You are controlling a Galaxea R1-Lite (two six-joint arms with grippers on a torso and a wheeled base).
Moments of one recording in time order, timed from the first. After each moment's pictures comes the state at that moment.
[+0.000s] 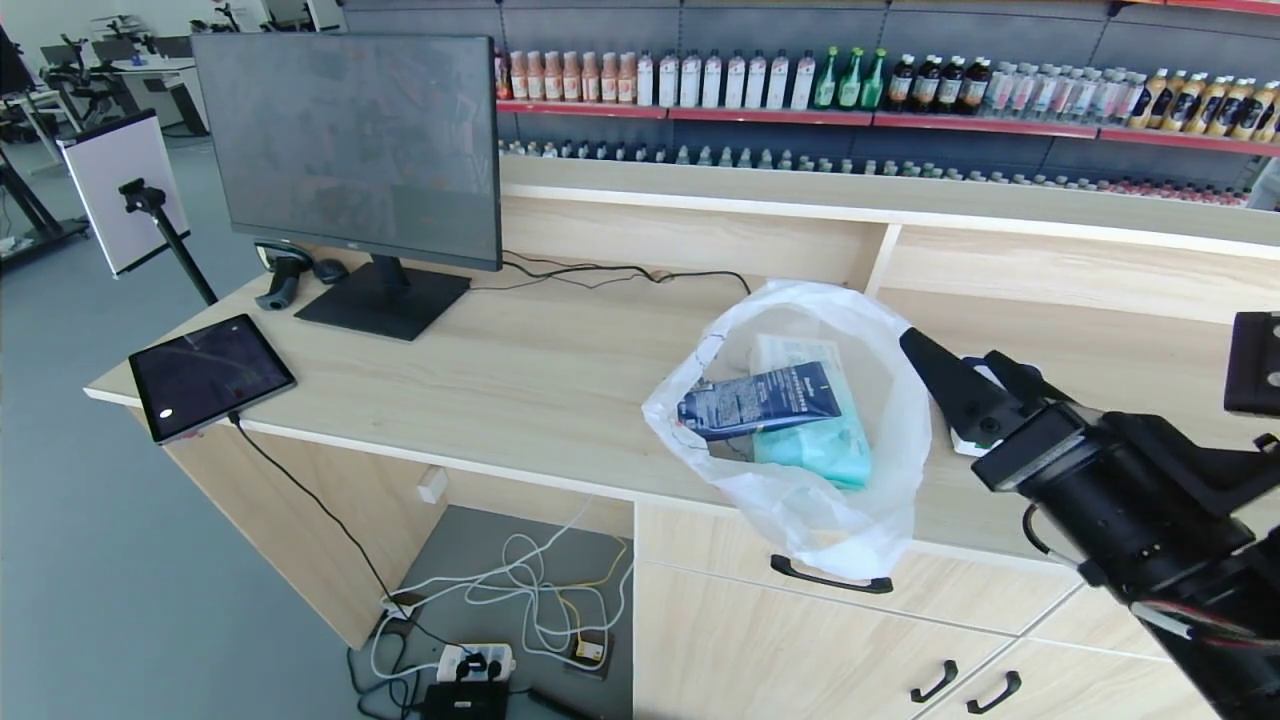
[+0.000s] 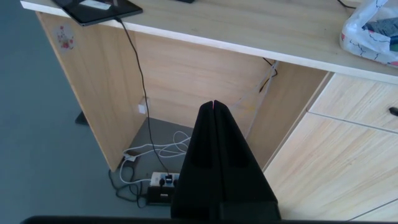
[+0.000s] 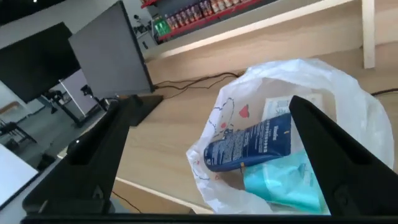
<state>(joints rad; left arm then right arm) 0.00 0.00 0.00 0.00 0.00 -0.01 0.63 1.53 -0.27 -1.57 -0.30 0.26</state>
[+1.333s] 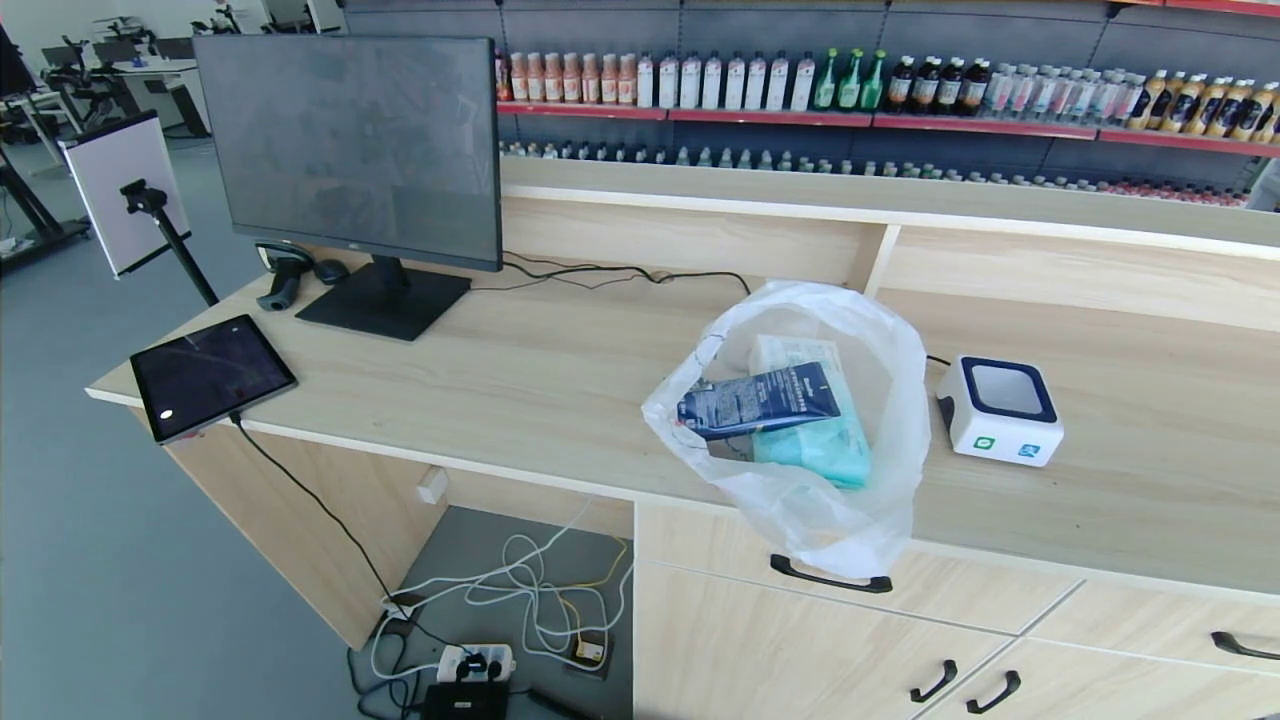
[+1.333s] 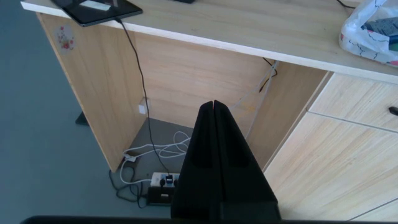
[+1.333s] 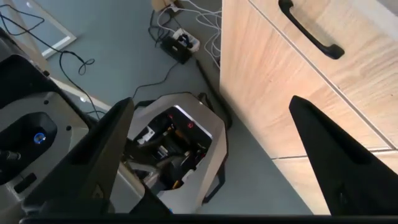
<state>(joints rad) 0.00 0.00 0.00 0.00 0.00 -0.01 0.71 0.87 0.00 -0.38 0.02 -0.05</state>
